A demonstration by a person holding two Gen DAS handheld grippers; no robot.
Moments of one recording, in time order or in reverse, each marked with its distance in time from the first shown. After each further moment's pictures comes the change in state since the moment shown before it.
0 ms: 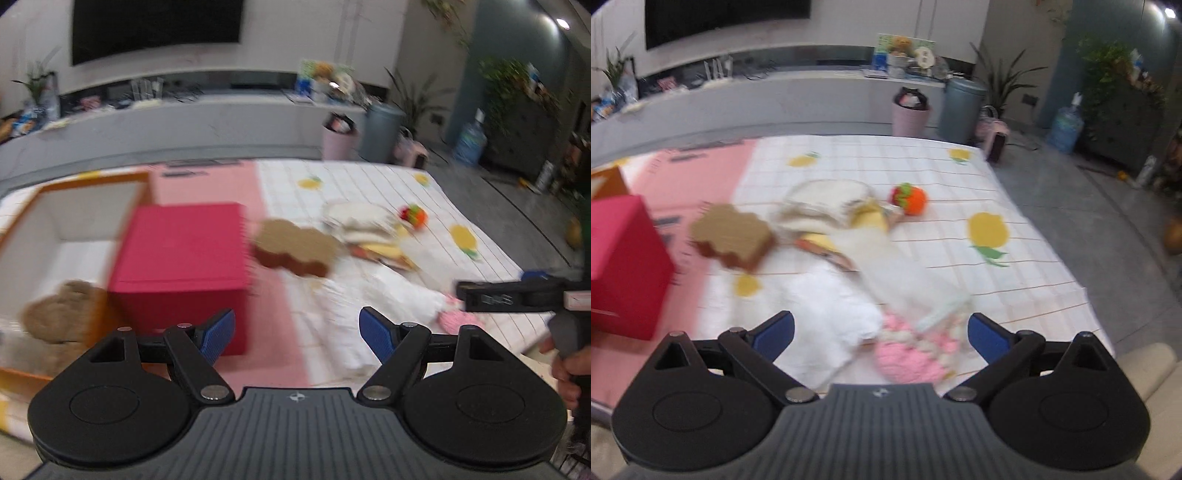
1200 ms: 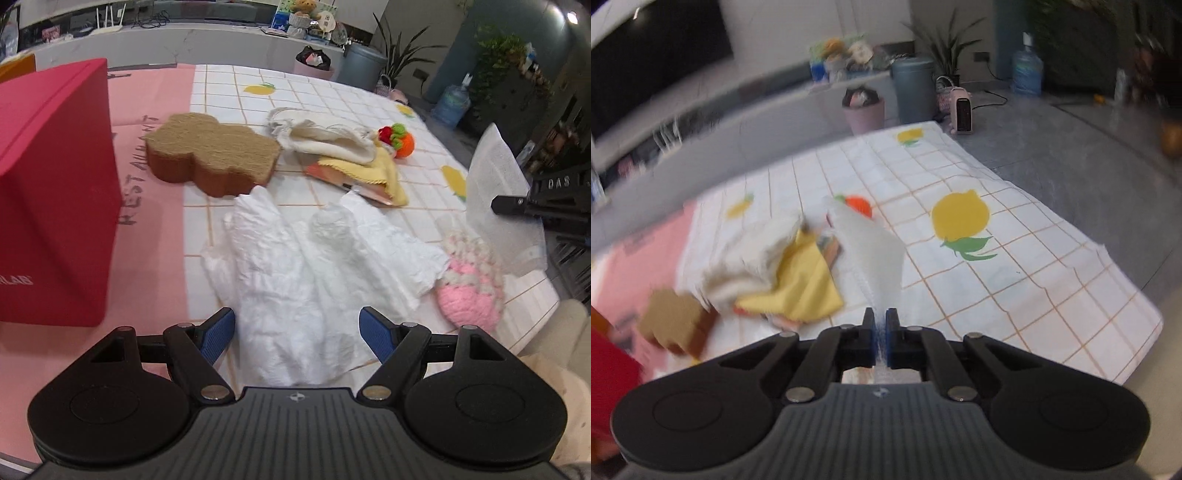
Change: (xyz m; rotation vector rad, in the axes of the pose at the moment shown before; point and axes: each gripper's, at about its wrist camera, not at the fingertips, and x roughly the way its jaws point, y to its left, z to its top) left arm 0.127 -0.034 -0.032 -0.095 0.175 -0.135; right arm 0.063 -0.084 0.013 0.367 -0.027 0.105
